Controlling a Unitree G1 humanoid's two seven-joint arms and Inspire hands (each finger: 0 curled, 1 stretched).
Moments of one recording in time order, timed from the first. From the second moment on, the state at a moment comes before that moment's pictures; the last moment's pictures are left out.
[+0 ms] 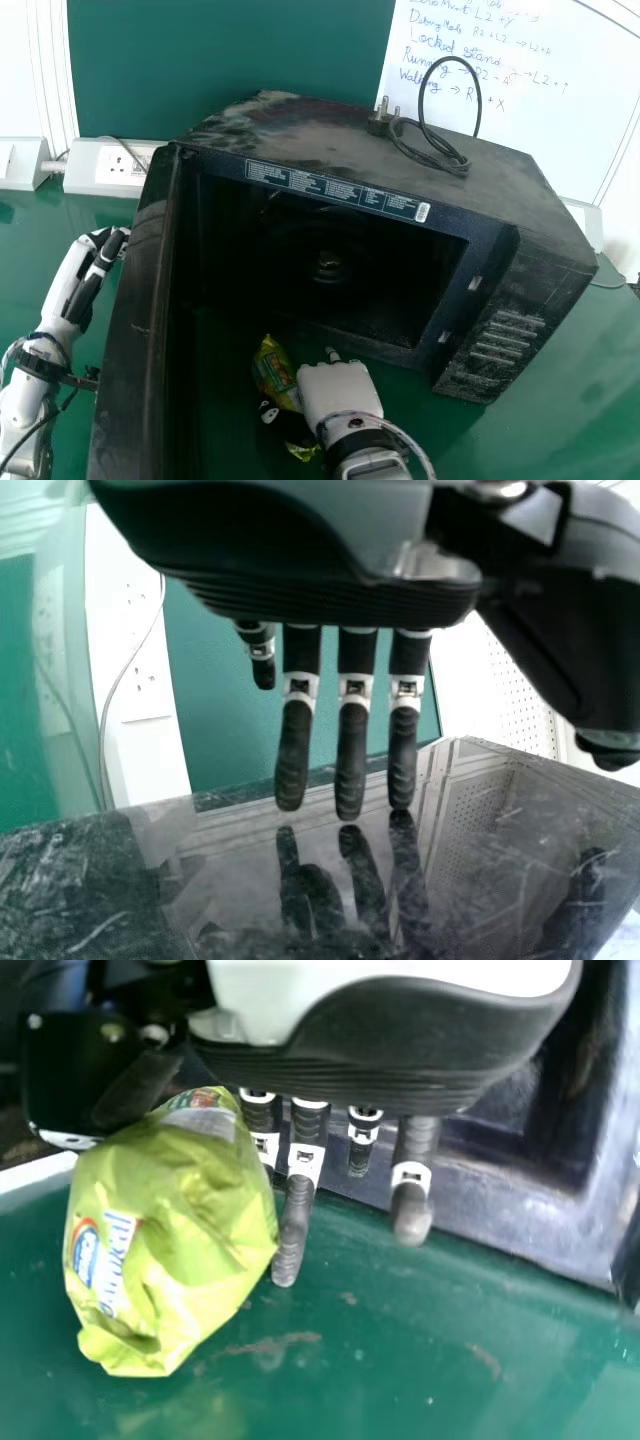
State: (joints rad) left arm -0.25 0.33 0.22 0.12 -0.10 -0.41 -0.23; right arm -0.09 -0.05 0.35 -0.58 -1.74 0.13 0.93
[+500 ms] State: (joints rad) left arm -0.25 0.33 0.22 0.13 -0.10 -0.41 -0.23; right arm -0.11 -0.05 0.24 -0.73 -1.70 0.12 0.98
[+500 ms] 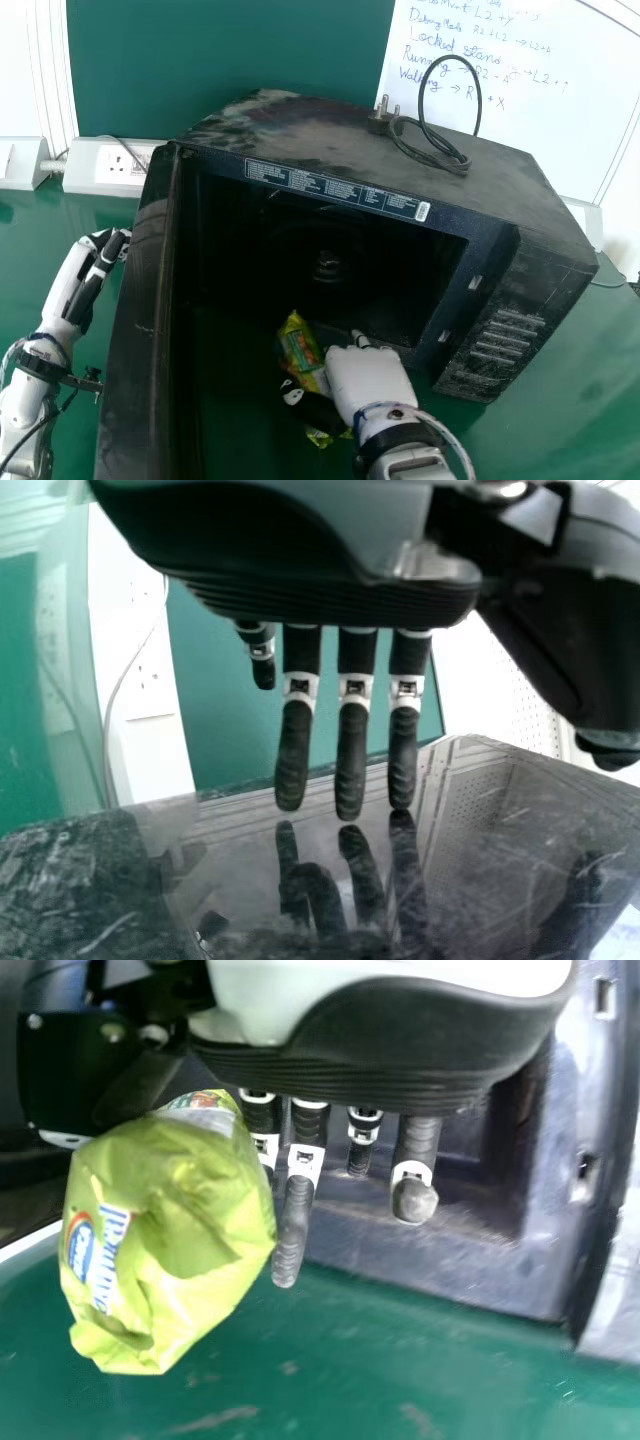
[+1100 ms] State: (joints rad) left arm -0.25 0.33 0.22 0.13 -0.09 -0.42 -0.23; right arm -0.24 -0.08 0.12 -0.71 -1.65 0.11 1.00
